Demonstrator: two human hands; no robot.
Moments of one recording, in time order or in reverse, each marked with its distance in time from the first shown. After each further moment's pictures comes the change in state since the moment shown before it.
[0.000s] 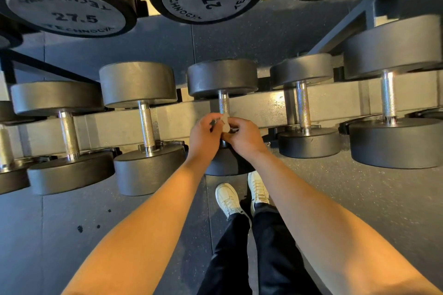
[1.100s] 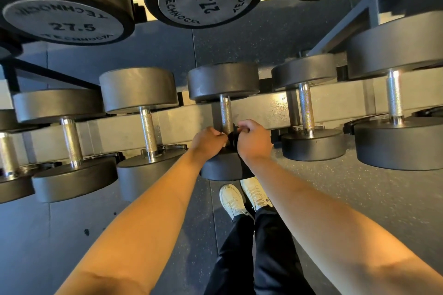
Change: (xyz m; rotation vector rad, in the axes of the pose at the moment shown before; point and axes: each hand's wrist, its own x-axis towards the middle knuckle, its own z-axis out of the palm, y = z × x) left_hand 0.027 -0.002 -0.002 0.381 -0.366 -0.280; right_hand -0.002 0.006 0.005 -0.042 0.368 0.175
